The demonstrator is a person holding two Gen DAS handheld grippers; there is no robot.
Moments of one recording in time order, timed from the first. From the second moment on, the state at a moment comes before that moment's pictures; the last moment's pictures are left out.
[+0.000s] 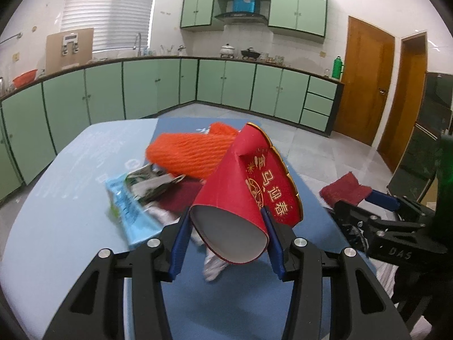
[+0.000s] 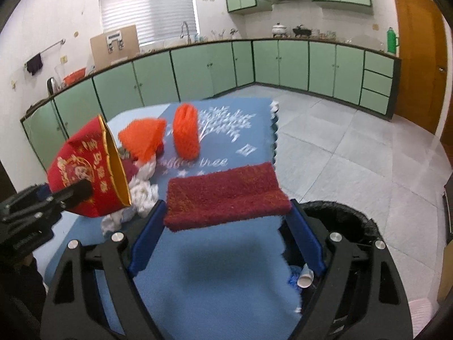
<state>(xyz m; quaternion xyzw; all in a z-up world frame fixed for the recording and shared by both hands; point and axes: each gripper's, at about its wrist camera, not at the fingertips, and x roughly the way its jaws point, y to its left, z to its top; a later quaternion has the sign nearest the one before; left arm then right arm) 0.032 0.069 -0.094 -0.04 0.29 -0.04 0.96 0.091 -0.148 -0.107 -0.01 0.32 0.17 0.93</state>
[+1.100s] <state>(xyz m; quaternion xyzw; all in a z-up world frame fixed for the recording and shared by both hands) 0.156 -0.121 -0.106 0.00 0.32 -0.21 0.92 0.126 -0.332 -0.116 0.06 0.32 0.00 0.95</state>
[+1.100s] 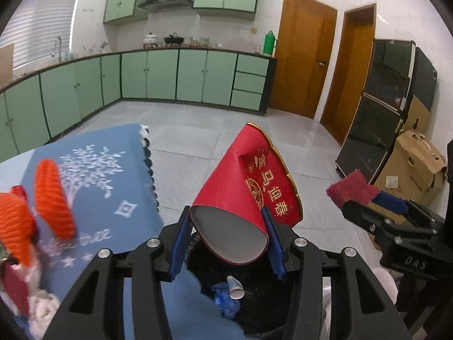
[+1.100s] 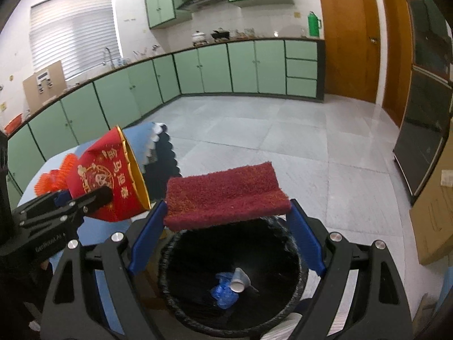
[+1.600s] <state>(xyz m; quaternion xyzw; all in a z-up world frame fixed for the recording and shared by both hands) 0.180 -0.131 -0.114 0.00 0.34 -0.22 0.91 0.140 -0.350 -0.156 0.08 0.36 -0.02 0.93</state>
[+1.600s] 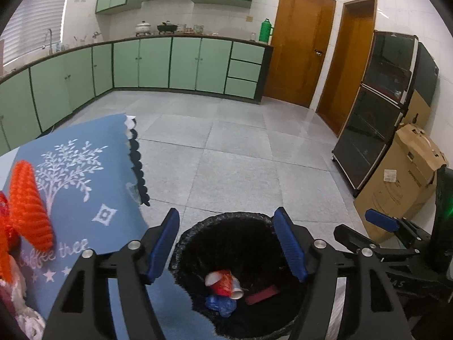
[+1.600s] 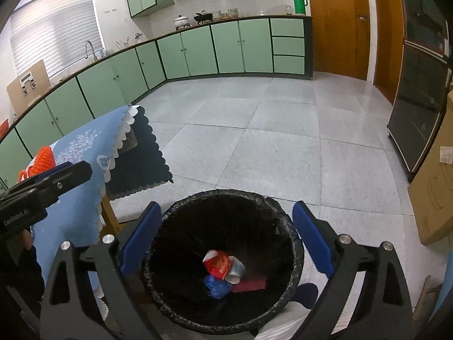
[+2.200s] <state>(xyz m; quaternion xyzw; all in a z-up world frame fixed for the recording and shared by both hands) 0.097 0.024 -0.071 -0.01 0.29 -0.05 0.95 0.131 -0.232 -0.108 0.06 0.32 0.09 0.94</state>
